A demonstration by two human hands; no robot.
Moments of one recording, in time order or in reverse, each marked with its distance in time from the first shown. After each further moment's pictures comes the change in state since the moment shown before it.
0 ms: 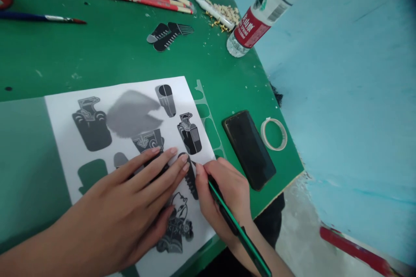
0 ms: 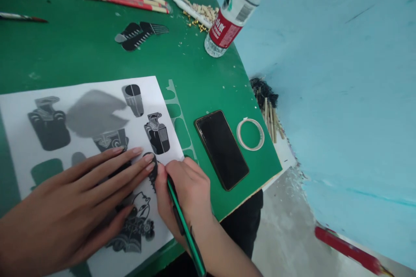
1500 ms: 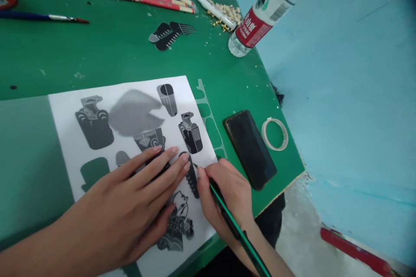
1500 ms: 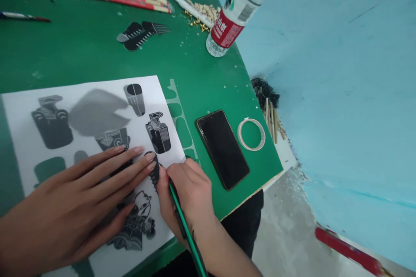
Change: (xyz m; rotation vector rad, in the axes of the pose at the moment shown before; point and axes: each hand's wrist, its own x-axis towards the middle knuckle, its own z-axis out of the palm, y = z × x) left_hand 0.001 0.000 -0.001 0.002 -0.005 -0.003; right_hand -0.005 0.004 -0.001 0.044 0.002 -0.061
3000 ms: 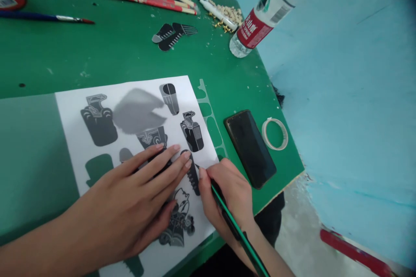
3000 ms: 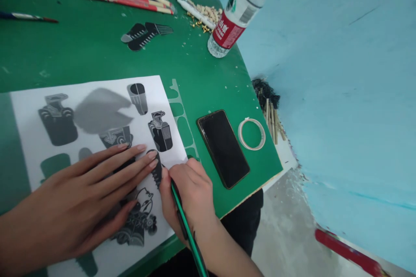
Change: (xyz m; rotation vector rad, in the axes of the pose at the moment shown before) left_hand -0.002 0.000 -0.002 0.026 -0.016 0.004; right_hand -0.004 0.000 -0.001 -0.026 0.013 -0.025
